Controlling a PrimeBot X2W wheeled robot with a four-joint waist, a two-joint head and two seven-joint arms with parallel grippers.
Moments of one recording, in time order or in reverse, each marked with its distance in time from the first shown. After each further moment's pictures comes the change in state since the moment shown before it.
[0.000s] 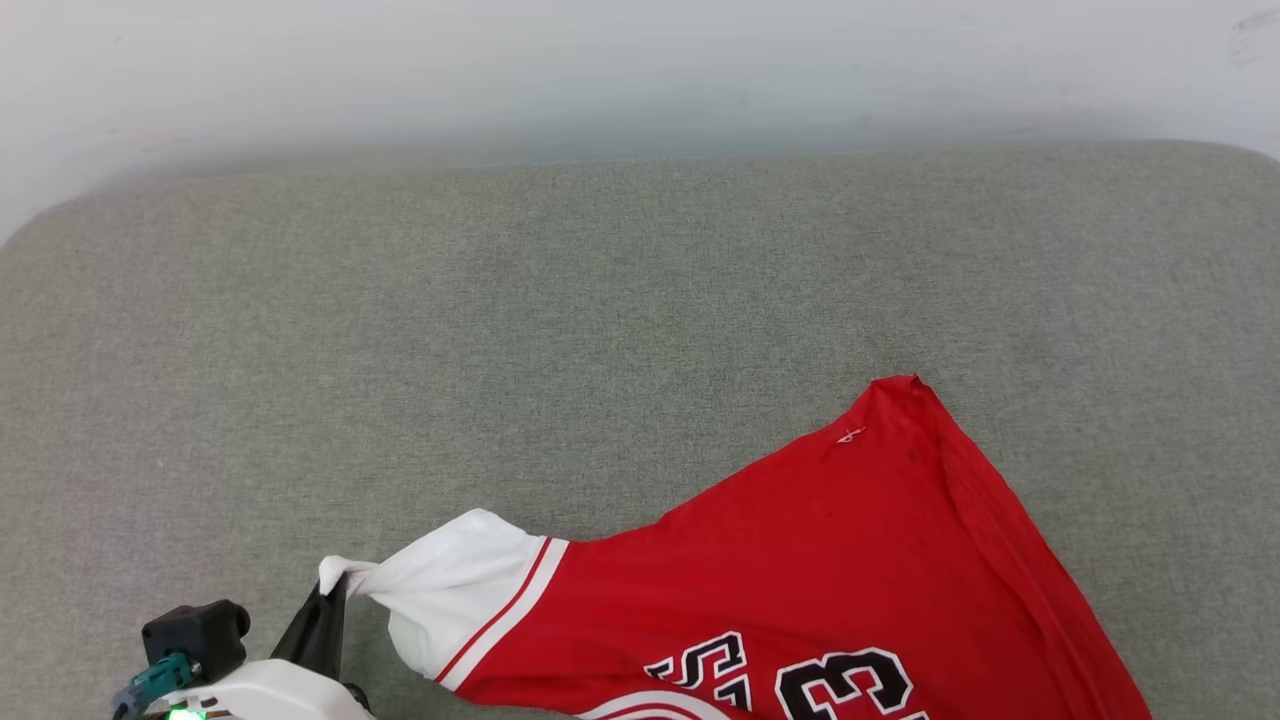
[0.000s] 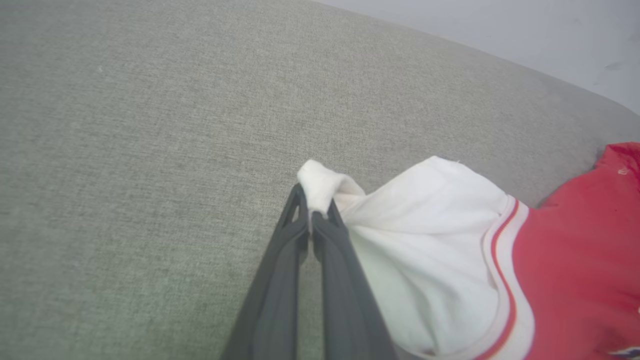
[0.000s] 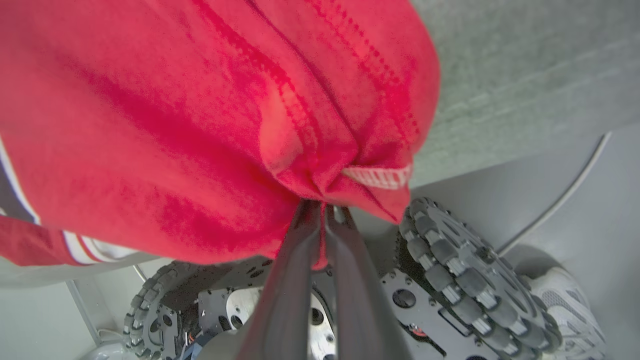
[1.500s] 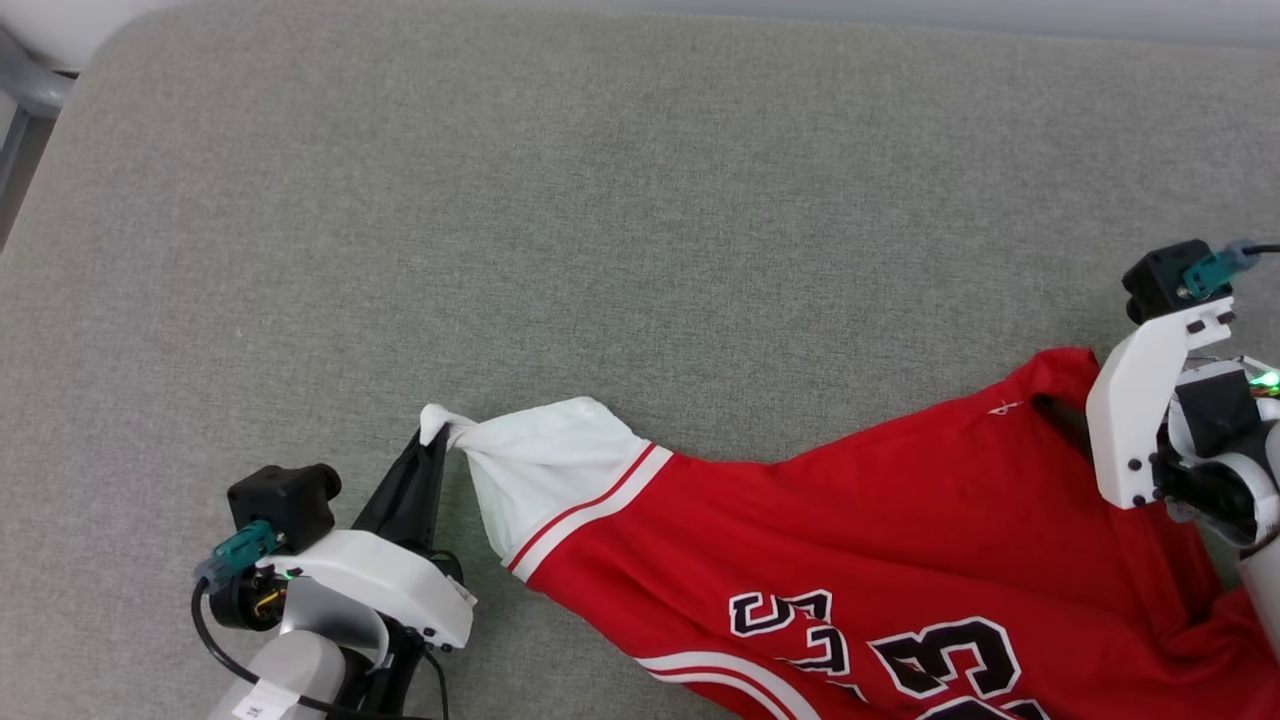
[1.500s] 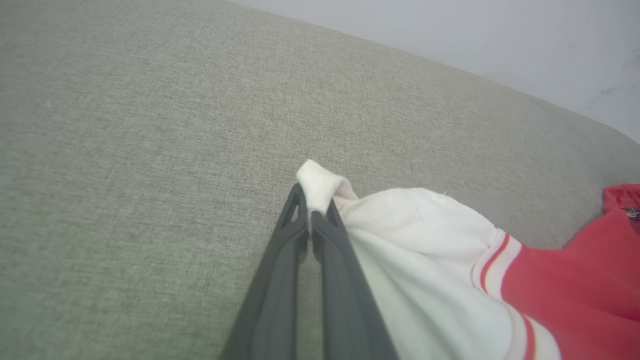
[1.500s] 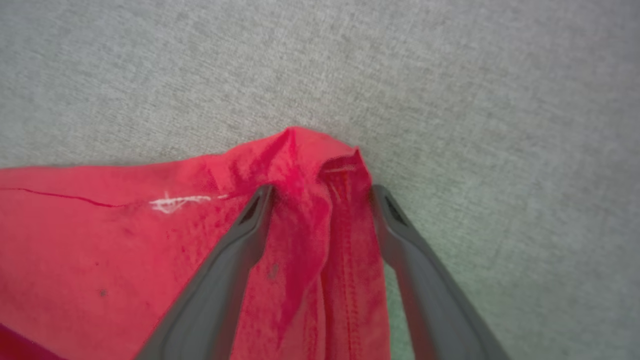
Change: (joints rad) left arm -0.258 -0.086 -0.089 0.058 0.044 -0.089 -0.045; right arm -0.831 -0.407 0.588 0.287 -0.040 0.000 0.063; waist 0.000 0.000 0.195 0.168
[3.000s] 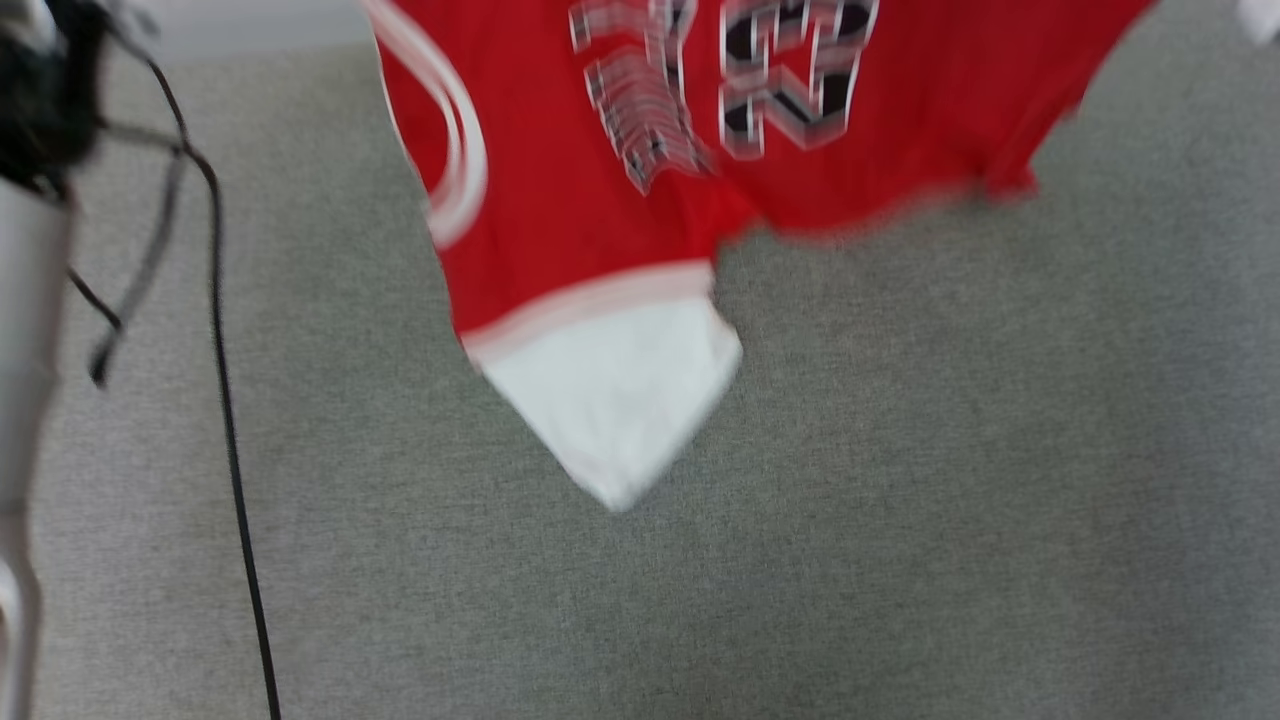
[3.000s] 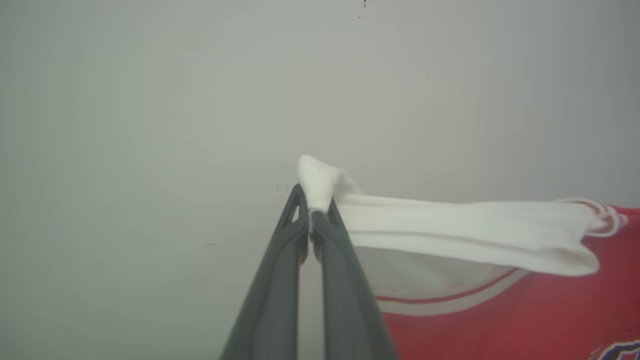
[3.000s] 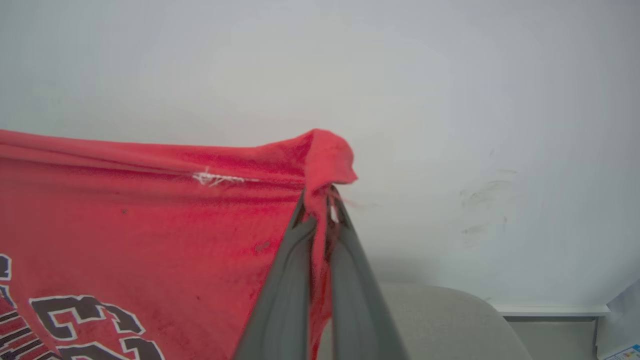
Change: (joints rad) left arm -0.892 0.117 0.090 0.338 0.071 -0.068 0.113; right arm -0.544 0.183 -0.304 0.103 -0.194 0.001 -0.397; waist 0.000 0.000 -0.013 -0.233
